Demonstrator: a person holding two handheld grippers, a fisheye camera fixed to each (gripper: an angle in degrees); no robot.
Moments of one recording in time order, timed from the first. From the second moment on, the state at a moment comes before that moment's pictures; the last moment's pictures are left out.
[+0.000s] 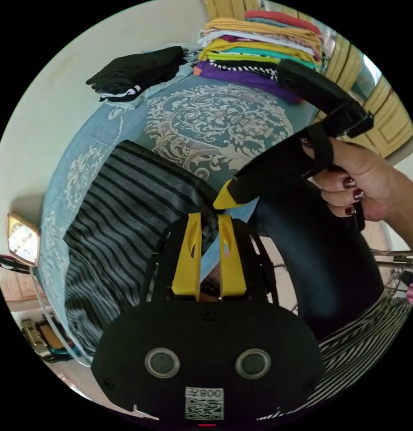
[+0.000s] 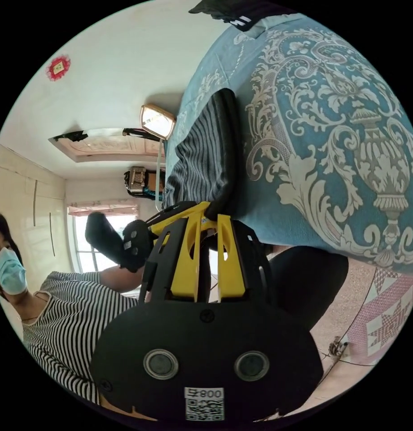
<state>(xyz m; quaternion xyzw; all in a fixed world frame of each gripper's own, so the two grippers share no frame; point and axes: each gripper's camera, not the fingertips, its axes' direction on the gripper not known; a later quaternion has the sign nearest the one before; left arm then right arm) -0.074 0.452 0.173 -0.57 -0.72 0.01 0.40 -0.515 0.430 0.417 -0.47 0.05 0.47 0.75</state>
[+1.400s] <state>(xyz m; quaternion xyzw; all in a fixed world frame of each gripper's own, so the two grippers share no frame) -0.004 0.417 0.085 -0.45 -0.66 -0.02 0.60 -0.366 0.343 0.559 -0.45 0.10 0.48 0.75</state>
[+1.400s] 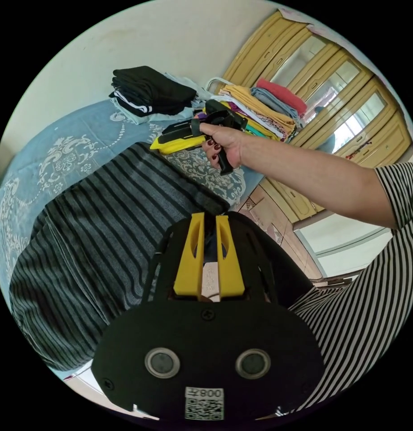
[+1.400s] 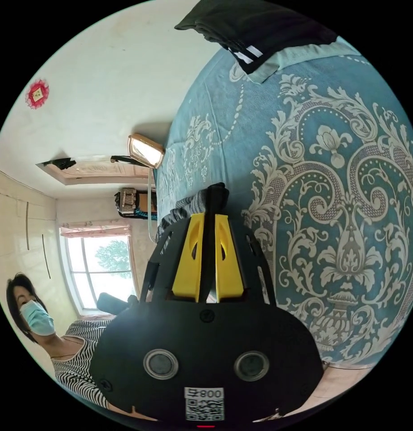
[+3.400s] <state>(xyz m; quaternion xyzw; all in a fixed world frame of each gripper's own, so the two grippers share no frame) 0.417 0.513 -0.577 0.10 -0.73 -0.02 0.67 -0.797 0.113 1.130 -0.60 -0.05 0.36 0.72</state>
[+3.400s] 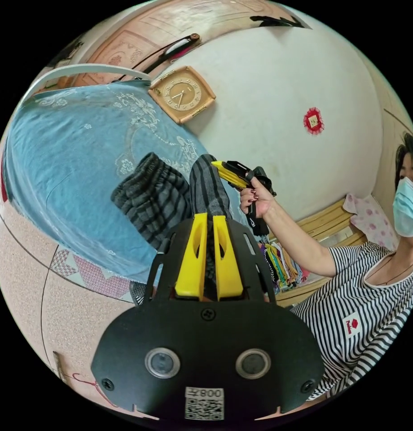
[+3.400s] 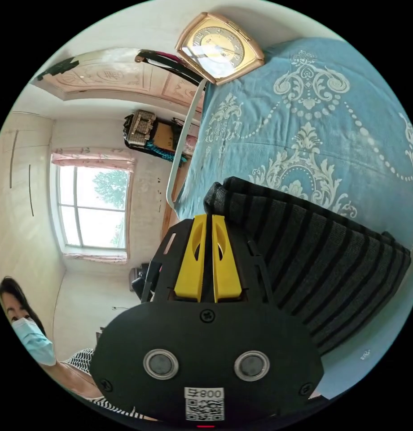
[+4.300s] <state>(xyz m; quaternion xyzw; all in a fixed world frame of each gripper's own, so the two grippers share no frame) 0.383 0.571 -0.628 0.09 -0.81 0.00 0.59 -0.951 0.044 1.247 -0.63 -0.07 0.22 0.75</state>
